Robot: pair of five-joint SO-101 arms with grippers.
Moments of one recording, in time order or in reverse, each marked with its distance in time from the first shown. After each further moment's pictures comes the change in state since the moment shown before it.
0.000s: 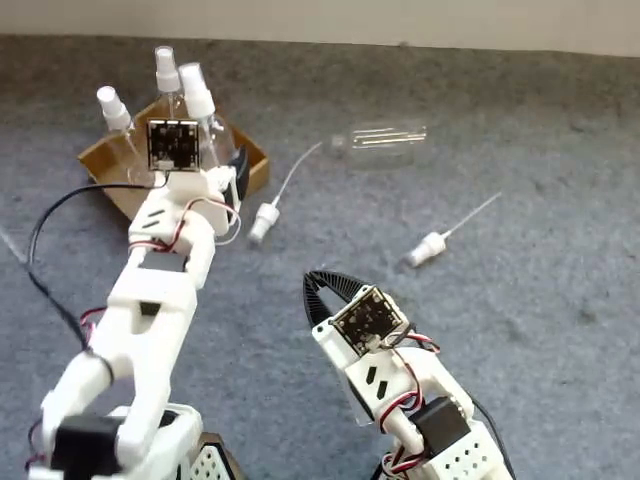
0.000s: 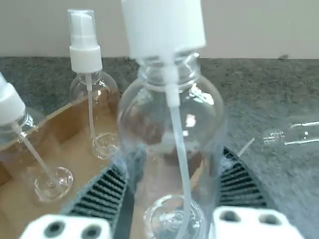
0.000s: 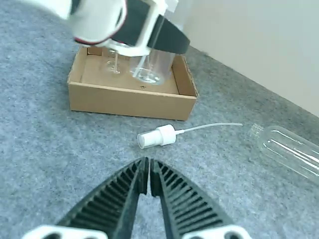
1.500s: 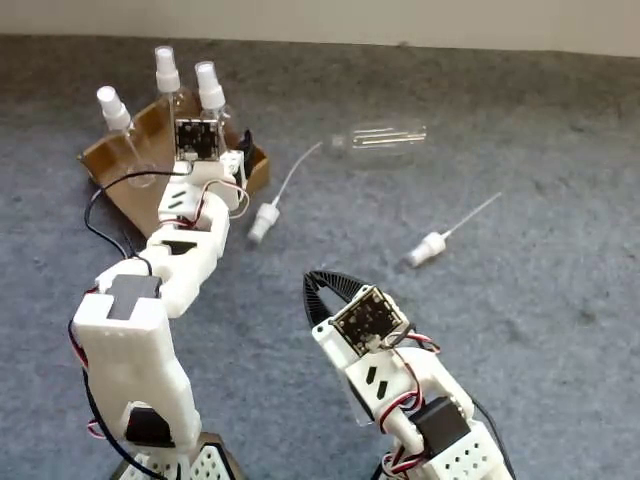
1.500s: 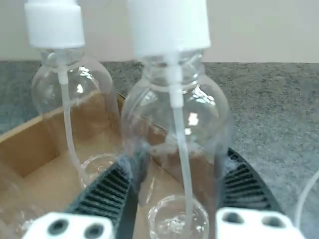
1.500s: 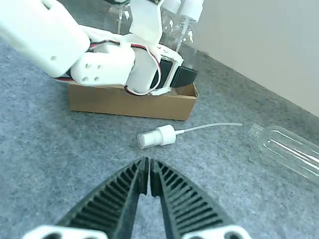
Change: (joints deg) left arm -1.8 45.5 -21.3 -29.2 -2.2; right arm 0.0 0.0 0.0 0.0 0.0
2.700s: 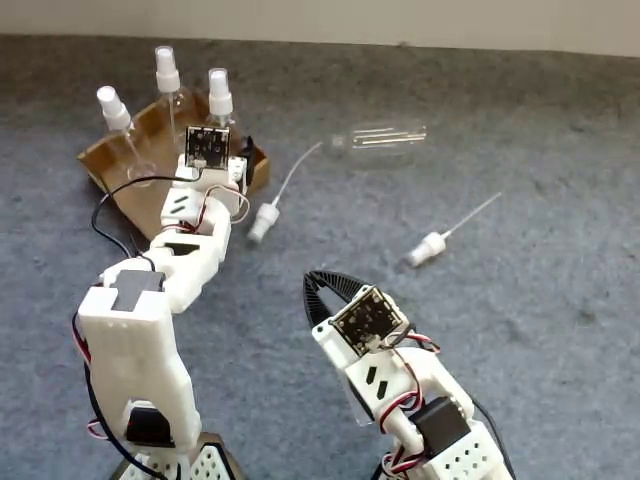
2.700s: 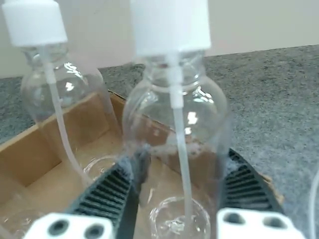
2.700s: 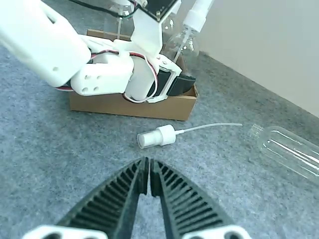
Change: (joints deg) left arm 0.2 3.1 -0.1 -3.3 -5.1; right arm 0.0 0.0 0.0 0.0 0.2
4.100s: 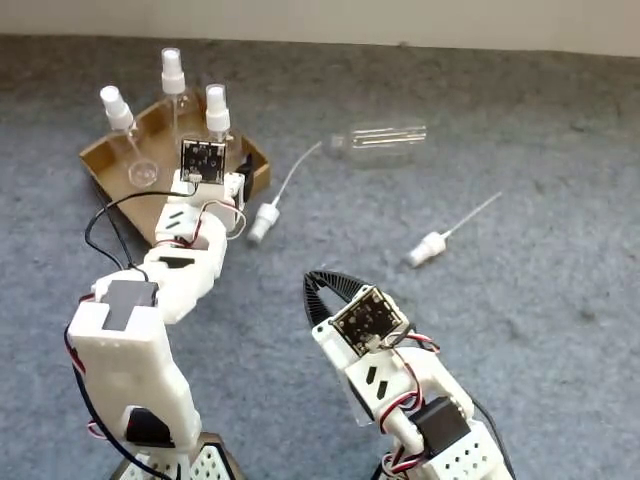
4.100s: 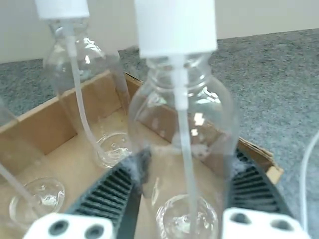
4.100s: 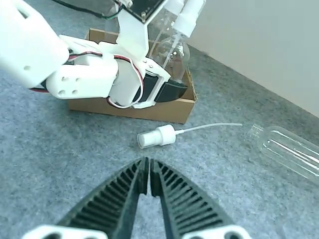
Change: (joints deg) left arm -0.1 -5.6 9.8 -0.5 0.3; right arm 0.0 0.0 0.0 0.0 0.0
